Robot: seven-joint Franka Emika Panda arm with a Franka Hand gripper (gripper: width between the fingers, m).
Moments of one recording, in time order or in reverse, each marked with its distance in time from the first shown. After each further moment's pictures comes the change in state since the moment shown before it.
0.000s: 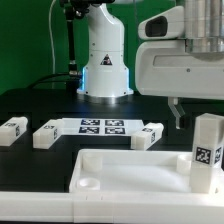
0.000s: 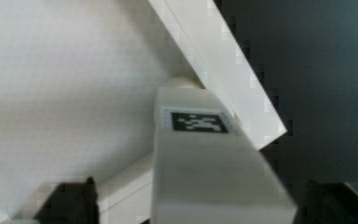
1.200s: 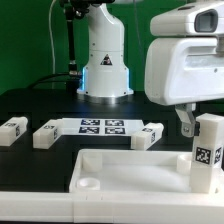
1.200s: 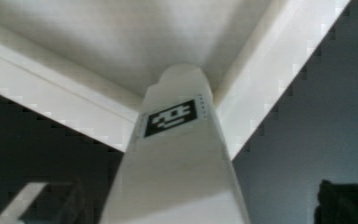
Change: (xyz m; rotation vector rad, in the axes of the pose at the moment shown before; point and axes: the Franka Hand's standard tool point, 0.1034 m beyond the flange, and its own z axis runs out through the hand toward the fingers) arm -0.001 -0.002 0.000 -0.052 0.012 -1.077
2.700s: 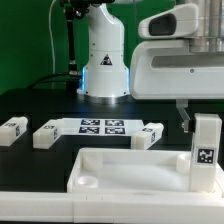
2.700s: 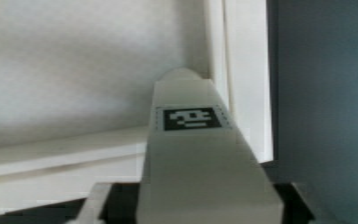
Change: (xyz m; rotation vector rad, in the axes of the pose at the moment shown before) arm -0.005 0.010 0.001 0.023 -0.006 0.835
